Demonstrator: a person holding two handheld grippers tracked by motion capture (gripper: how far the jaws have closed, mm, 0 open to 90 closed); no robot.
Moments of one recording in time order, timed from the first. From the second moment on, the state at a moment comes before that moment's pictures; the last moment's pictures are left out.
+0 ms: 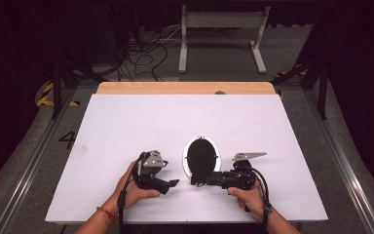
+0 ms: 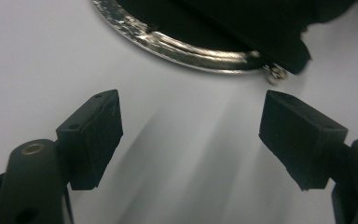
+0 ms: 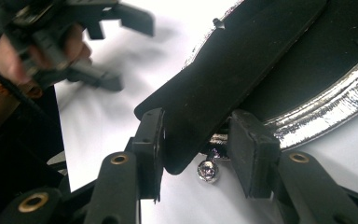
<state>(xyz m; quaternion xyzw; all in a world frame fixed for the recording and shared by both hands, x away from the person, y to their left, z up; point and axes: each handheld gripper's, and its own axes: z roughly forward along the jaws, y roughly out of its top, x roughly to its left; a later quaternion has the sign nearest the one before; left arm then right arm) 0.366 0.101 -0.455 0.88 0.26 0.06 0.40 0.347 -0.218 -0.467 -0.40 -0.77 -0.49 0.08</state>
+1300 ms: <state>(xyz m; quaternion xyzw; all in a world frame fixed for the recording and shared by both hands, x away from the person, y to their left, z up) 0.405 0.071 -0.464 0.87 0.25 -0.04 0.42 0.334 -0.210 -0.462 -0.34 -0.81 -0.48 0.02</state>
